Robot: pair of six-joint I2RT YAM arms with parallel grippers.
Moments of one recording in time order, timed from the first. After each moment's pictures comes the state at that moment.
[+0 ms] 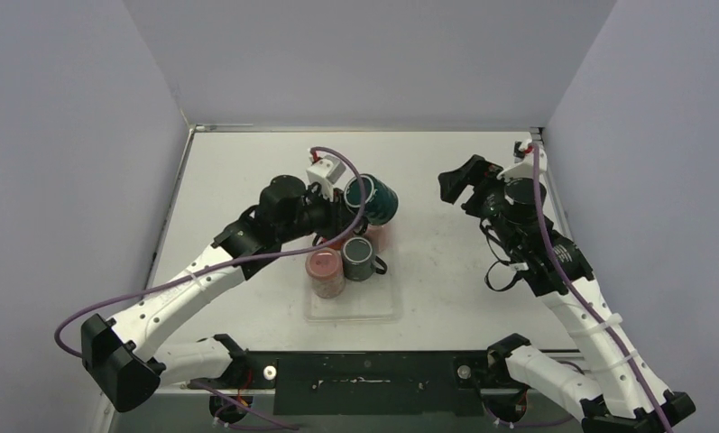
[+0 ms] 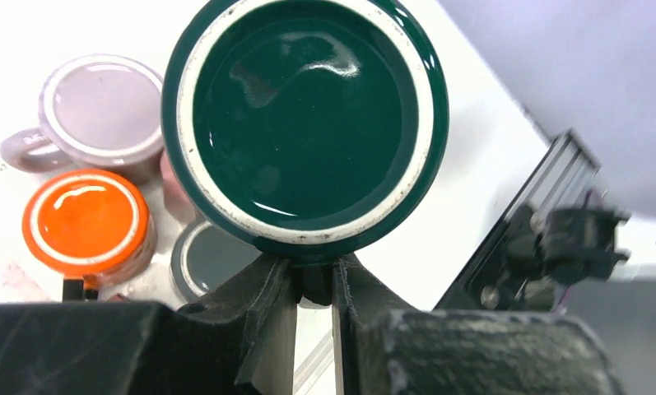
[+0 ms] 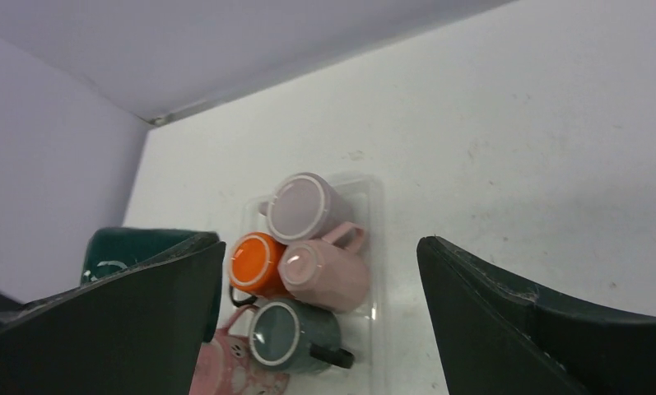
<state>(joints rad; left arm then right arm) -0.77 1.16 1.06 -0.28 0.16 -0.34 0.45 0.90 1.09 -0.49 0.25 0.58</state>
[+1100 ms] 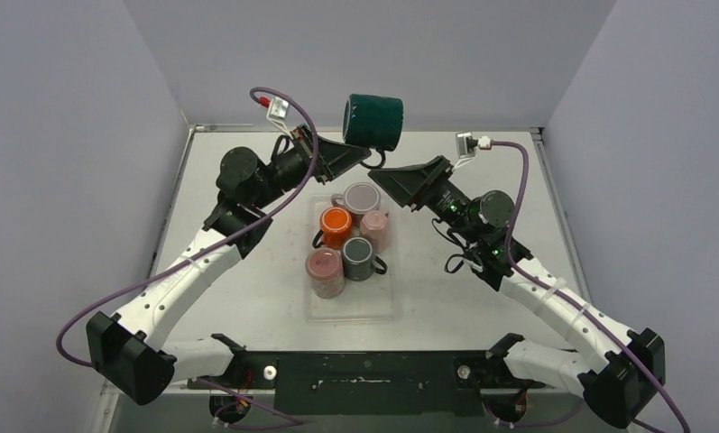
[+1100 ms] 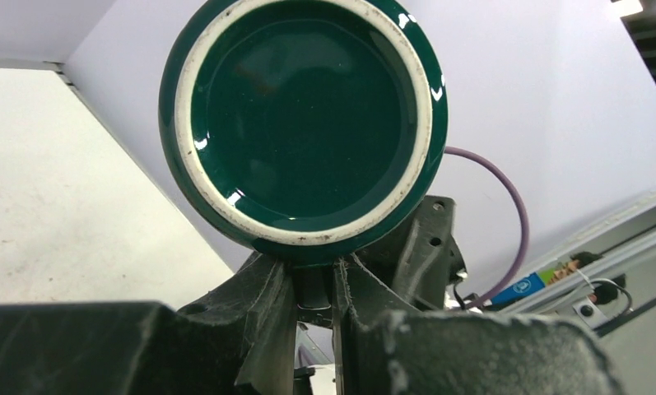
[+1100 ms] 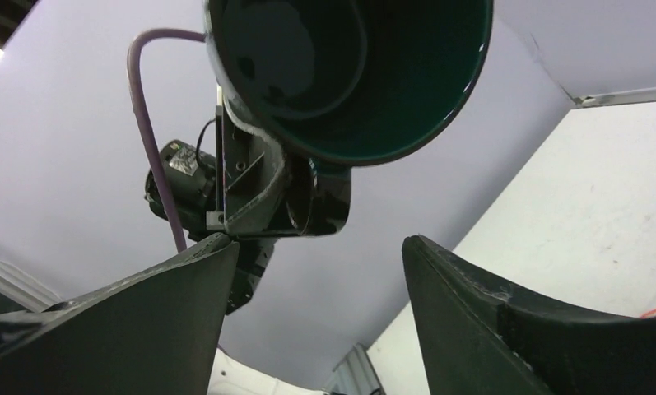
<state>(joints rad) -0.57 1.23 1.17 0.36 0.44 -1.08 0.64 1.05 0.87 0.53 -0.28 1.01</state>
